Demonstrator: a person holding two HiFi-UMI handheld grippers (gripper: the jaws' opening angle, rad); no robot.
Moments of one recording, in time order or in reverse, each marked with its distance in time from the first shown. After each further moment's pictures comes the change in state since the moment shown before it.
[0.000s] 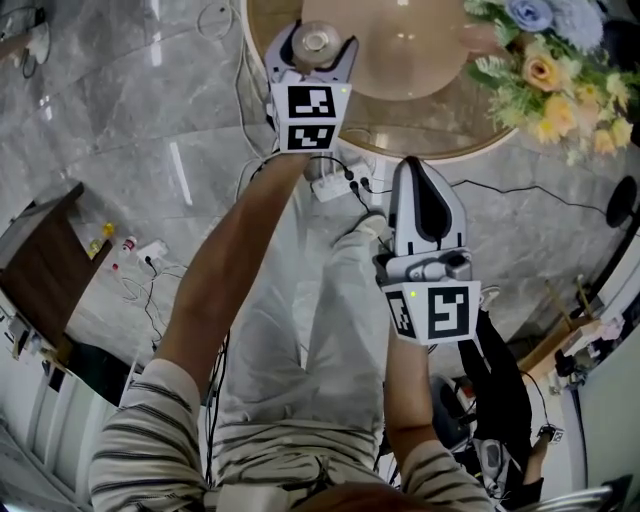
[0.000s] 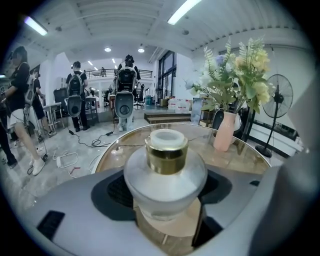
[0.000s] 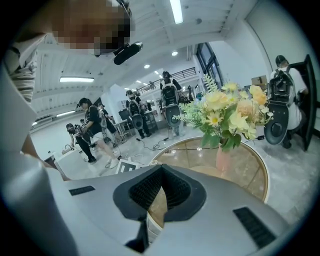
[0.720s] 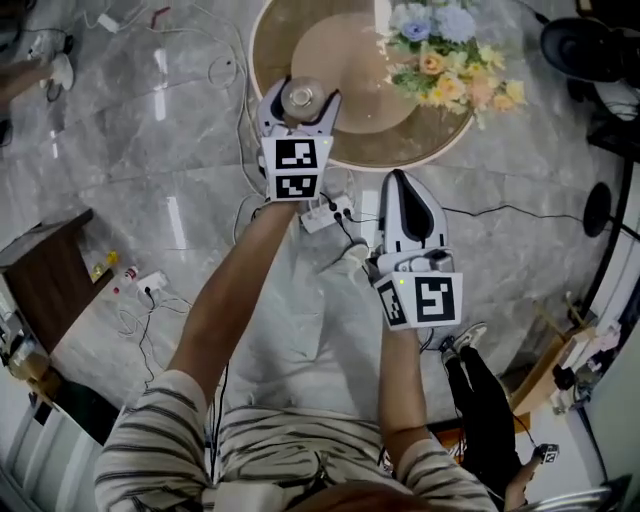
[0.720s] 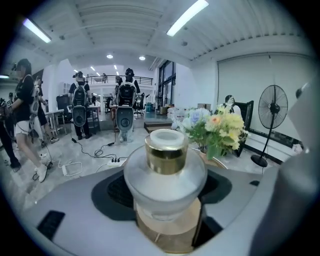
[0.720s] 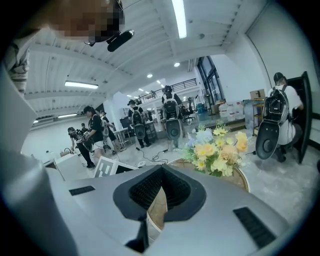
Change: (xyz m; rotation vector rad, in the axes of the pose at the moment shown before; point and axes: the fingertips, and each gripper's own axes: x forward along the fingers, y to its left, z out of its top) left arm -0.114 -0.029 0.096 -0.016 -0.061 0.000; right arm -0.076 0.016 0.077 -0.039 -0.094 -0.019
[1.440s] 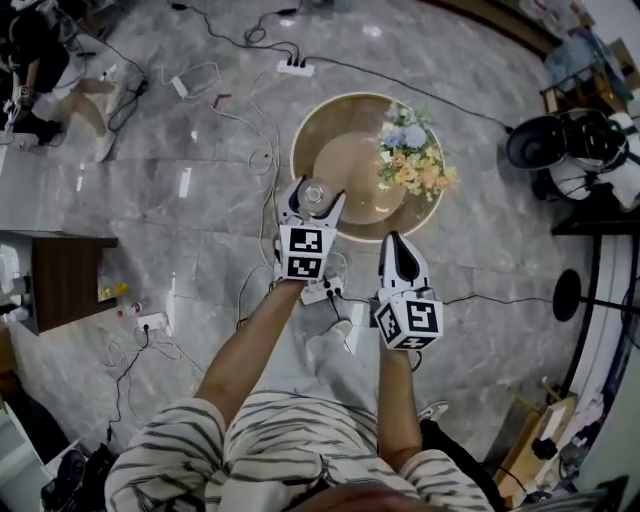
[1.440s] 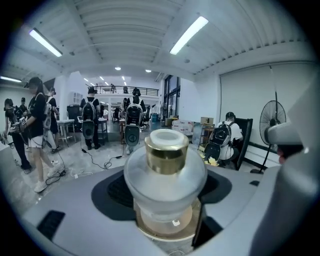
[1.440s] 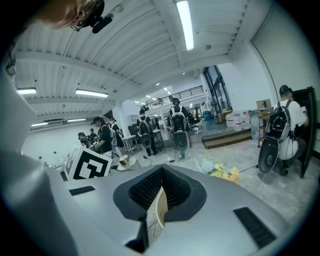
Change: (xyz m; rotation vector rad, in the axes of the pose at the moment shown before) left arm -0.194 -0.037 0.137 -0.035 -0.108 0.068; right arm -0.114 0.042 0.113 -0.040 -0.075 0.062
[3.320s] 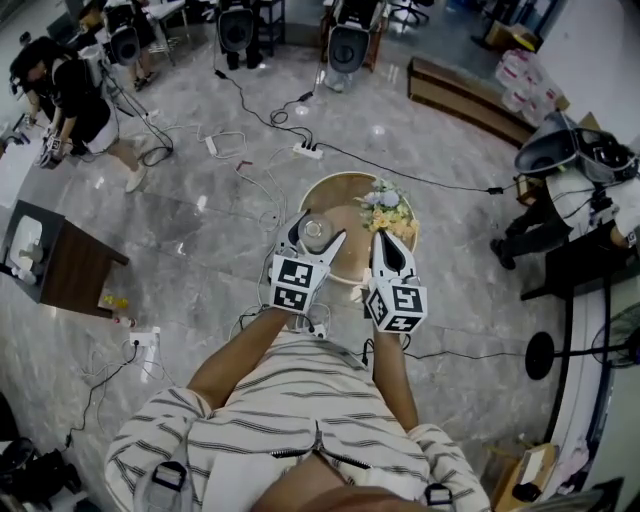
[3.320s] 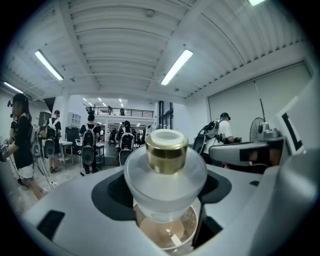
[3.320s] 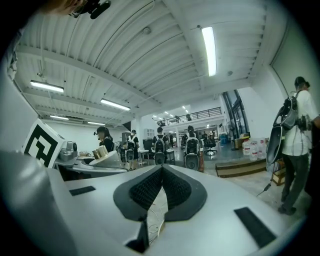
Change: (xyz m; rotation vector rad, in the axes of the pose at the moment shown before) left arm -0.225 -0.074 0.166 0.063 -0.262 -0.025; right arm -0.111 0.077 0.155 -0.203 -0.217 0.152
